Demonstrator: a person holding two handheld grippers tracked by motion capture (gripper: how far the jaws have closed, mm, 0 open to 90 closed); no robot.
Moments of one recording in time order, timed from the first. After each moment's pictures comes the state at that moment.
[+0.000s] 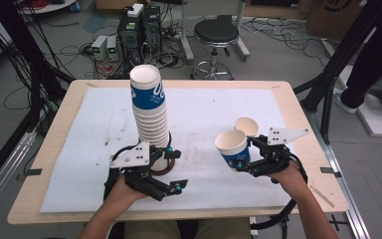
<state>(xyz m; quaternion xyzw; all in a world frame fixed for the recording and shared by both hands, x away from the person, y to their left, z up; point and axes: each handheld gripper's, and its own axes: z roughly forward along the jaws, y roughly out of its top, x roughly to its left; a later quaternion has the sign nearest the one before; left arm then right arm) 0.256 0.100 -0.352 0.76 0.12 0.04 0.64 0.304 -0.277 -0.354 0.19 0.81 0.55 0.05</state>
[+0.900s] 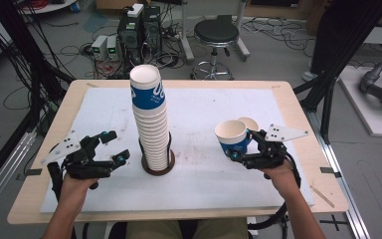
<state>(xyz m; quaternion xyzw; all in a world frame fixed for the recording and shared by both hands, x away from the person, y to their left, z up) 0.267 0.232 -0.366 0.66 0.28 0.17 0.67 0.309 -0.268 -0.357 0.23 0.77 0.58 0.11</state>
